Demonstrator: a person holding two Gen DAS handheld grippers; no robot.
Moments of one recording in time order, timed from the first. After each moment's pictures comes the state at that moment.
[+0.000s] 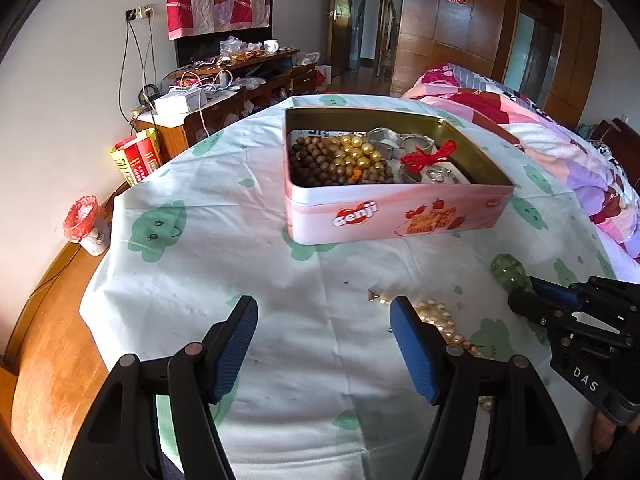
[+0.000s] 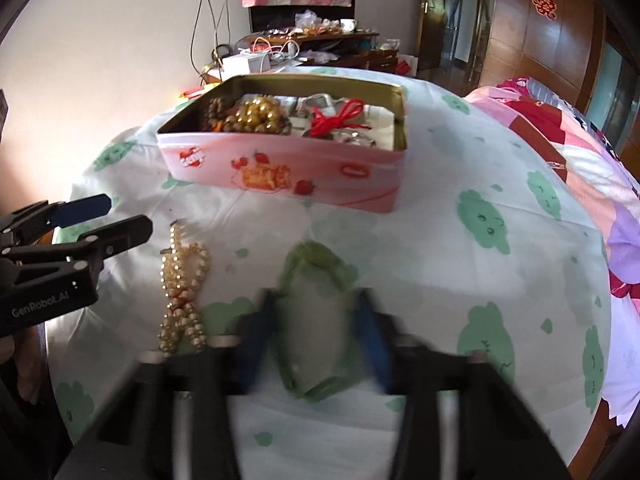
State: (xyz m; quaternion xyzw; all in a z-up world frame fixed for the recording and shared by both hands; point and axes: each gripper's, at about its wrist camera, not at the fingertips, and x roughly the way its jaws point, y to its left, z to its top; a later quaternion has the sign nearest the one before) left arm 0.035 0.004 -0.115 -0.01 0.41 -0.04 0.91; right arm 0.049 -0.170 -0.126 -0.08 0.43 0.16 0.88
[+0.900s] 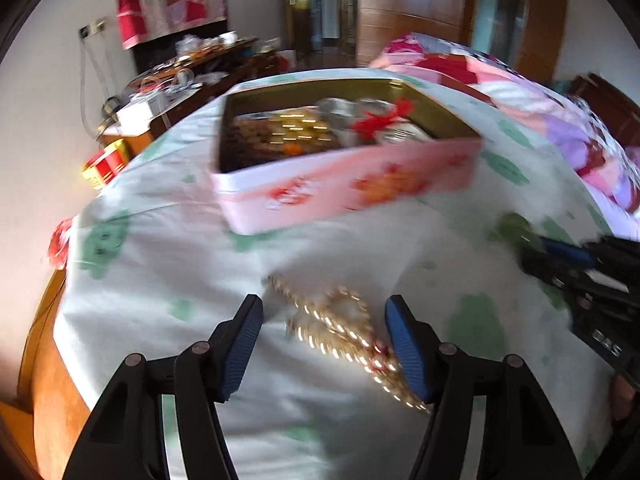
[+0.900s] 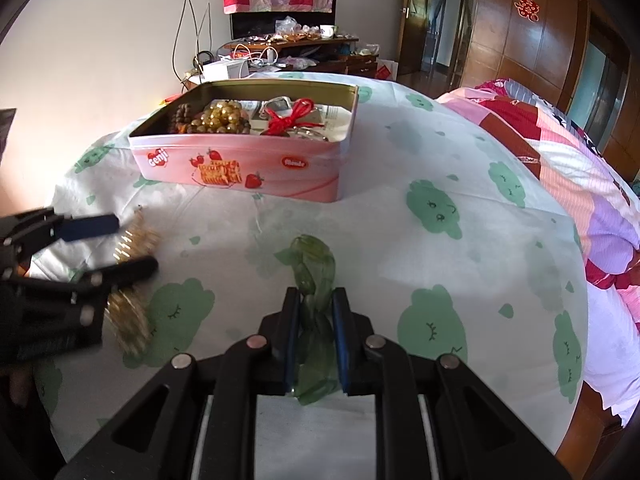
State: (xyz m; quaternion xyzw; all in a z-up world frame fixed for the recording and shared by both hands) left arm 0.045 -0.016 -0.126 0.04 0.44 -0.08 0.90; right arm 0.048 -0.194 -0.124 -0.08 0.42 0.13 0.89
